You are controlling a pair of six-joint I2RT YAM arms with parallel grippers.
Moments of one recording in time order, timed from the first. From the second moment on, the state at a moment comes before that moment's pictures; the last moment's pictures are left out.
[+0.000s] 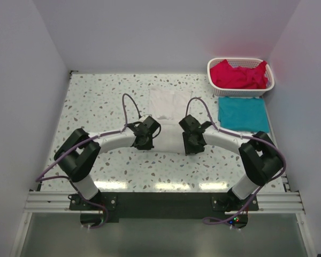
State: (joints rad) left arm -0.75 1.70 0.97 -0.45 -0.23 -0.74; right arm 0.65 1.62 0.93 -0.61 0.17 0.51
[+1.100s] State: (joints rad) left arm -0.78 1.62 0.88 -0.43 -0.21 -0.83; right arm 0.67 1.61 0.92 -0.61 0.14 0.60
